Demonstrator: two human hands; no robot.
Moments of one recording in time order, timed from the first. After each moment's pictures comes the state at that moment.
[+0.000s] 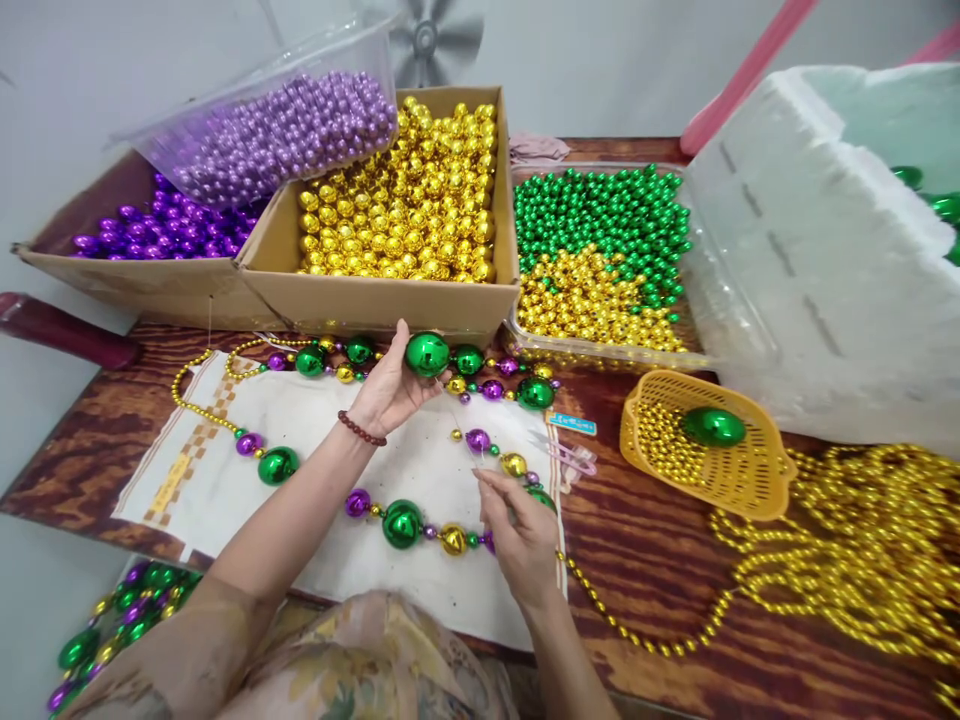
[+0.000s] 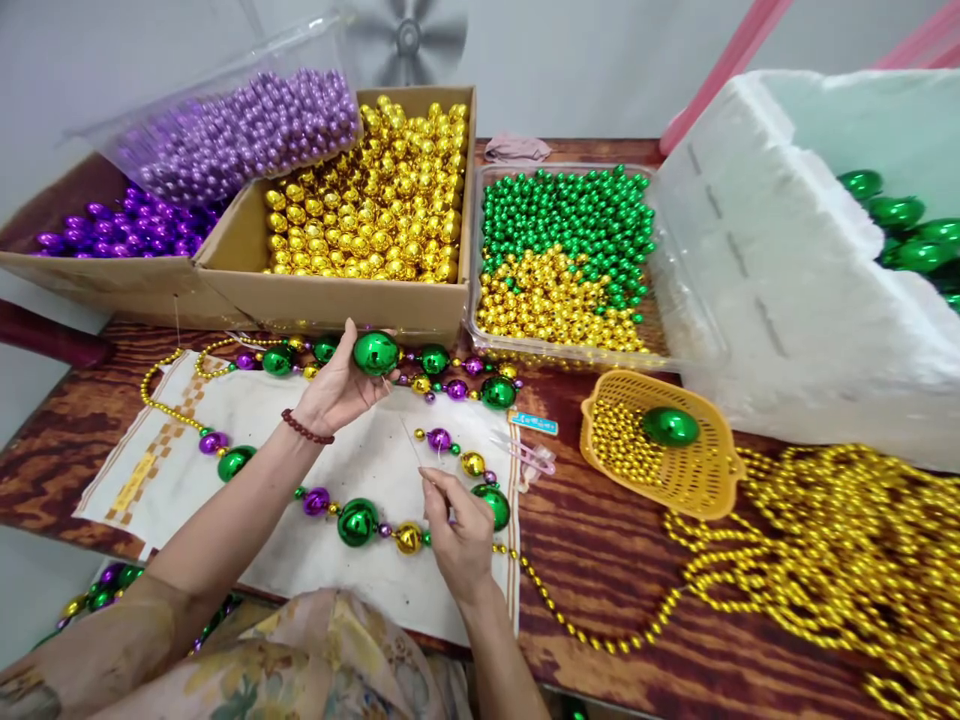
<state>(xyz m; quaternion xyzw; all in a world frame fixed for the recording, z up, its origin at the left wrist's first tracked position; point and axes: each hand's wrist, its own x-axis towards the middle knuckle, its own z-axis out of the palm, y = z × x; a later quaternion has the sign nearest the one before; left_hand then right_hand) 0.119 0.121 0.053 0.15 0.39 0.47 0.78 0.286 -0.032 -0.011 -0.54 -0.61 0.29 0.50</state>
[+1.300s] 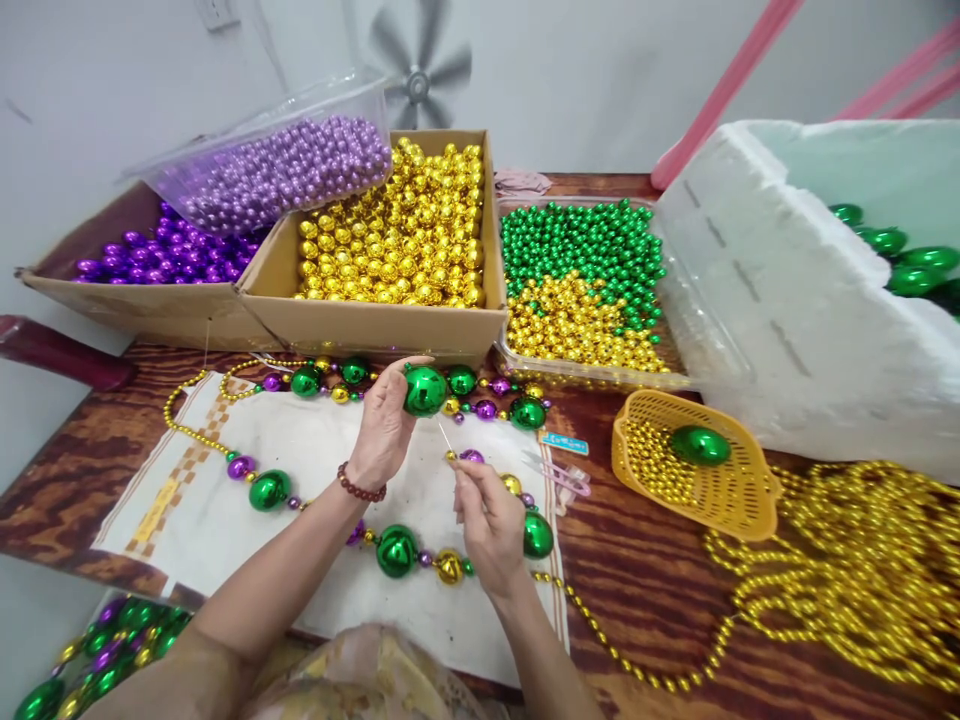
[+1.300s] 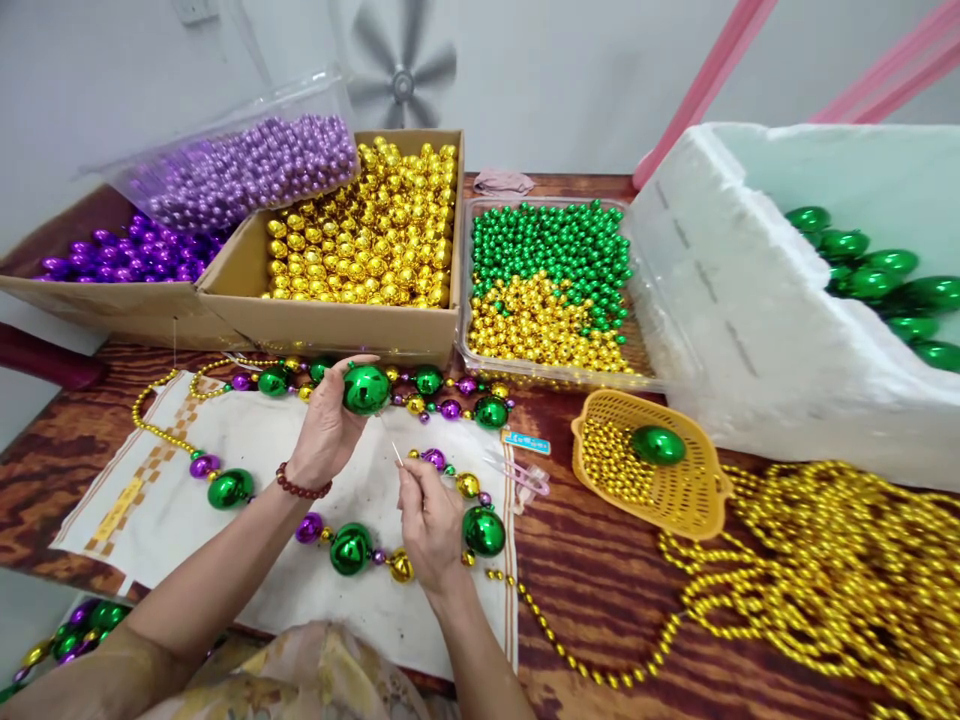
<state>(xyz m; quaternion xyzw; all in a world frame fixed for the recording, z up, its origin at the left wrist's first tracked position) 0.133 0.088 0.052 0.34 0.37 0.62 0.61 0.262 -0.005 -0.010 -0.56 -0.60 0.32 0.48</state>
